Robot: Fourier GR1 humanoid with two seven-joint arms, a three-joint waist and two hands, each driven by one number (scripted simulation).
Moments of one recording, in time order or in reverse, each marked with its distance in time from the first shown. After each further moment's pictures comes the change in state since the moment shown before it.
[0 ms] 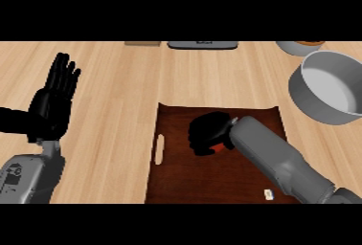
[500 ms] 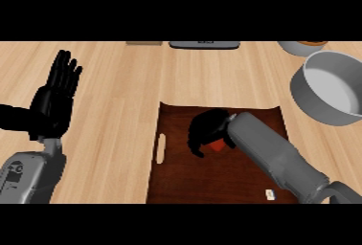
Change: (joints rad) left arm -0.018 0.006 -0.015 0.003 0.005 0.013 0.003; right arm -0.059 0.029 0.044 0.114 -0.019 0.063 -0.005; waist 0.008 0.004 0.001
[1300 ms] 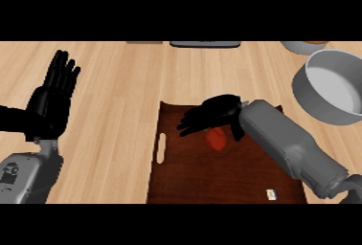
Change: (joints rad) left arm 0.009 0.030 -0.017 -0.016 0.032 0.012 0.008; right arm -0.049 -0.090 -0.020 -0.034 -0.131 0.098 0.074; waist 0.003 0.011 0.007
